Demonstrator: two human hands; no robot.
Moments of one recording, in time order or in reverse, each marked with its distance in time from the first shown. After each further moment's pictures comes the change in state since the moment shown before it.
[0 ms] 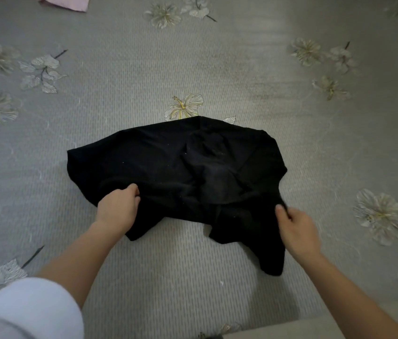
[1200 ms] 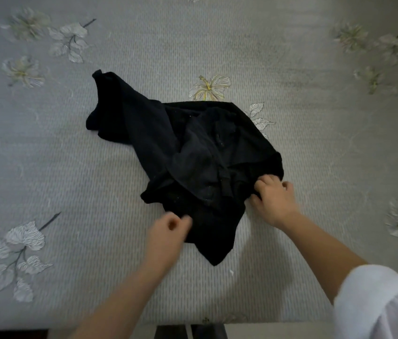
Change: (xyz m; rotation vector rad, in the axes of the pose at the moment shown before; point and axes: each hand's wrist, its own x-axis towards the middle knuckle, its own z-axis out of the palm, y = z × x) left_hand -0.106 0.062 0.052 -1.082 -0.045 -0.365; right_hand 0.050 -0.027 0.066 -0.730 -0.223 -0.557
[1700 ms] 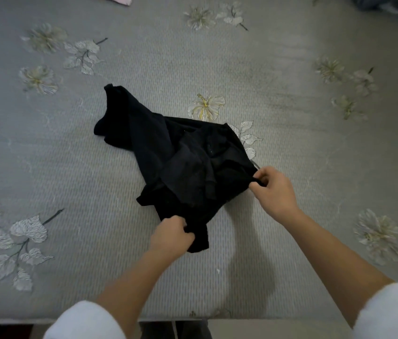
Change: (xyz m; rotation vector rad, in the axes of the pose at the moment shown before) left_hand -0.001 0.023 0.011 0.533 -0.212 0.078; right_hand -0.026 -0.012 -0.077 0.788 0.228 0.181
